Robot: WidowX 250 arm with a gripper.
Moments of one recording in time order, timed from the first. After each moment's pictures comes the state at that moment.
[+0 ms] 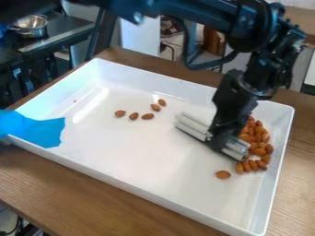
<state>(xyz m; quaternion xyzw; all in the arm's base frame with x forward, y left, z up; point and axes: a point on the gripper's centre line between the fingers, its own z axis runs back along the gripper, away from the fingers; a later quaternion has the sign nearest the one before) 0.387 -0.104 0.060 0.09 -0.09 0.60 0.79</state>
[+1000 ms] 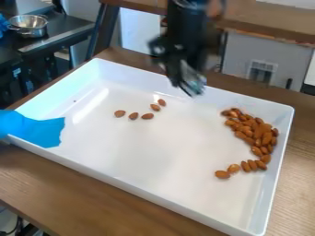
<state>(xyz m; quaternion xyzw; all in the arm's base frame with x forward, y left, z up) 0.368 -0.018 0.164 0.01 -0.15 0.43 0.89</state>
